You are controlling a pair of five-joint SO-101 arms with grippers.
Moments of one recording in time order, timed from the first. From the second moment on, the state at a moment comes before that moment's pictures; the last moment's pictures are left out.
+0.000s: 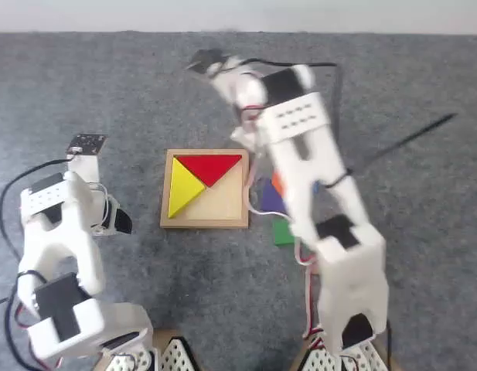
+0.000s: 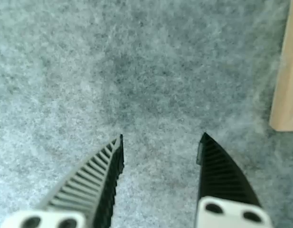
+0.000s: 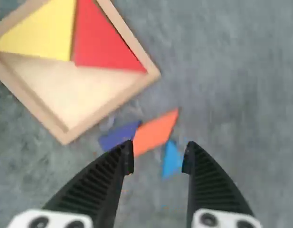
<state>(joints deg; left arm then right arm) -32.5 -2.6 39.7 62.3 -23.2 -25.6 25.5 -43.9 100.5 28.8</state>
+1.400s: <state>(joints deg) -32.5 -2.6 39.7 62.3 -23.2 -22.6 29.5 -5.2 63.5 -29.7</state>
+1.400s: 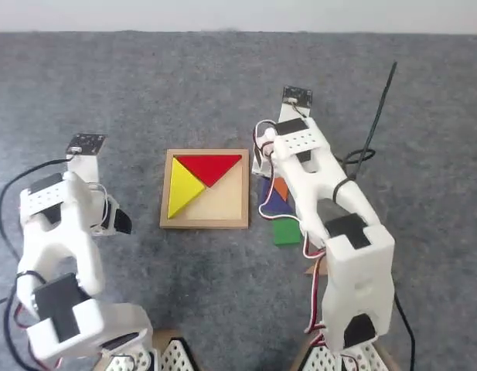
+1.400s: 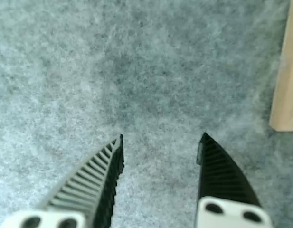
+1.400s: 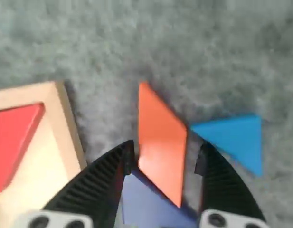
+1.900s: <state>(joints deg) -32.5 -2.6 39.7 62.3 -23.2 -20.3 37.9 -15.6 66.5 -30.5</state>
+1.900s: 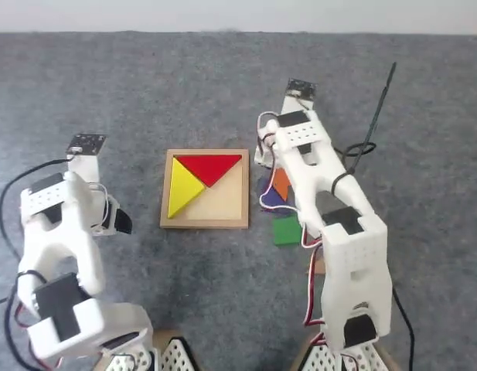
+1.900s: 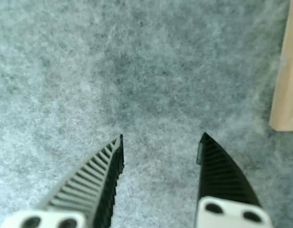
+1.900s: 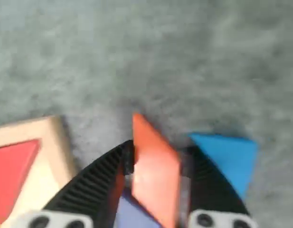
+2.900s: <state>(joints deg) -32.5 -2.6 39.7 62.3 -23.2 -23.4 31.7 -27.0 94.4 10.2</state>
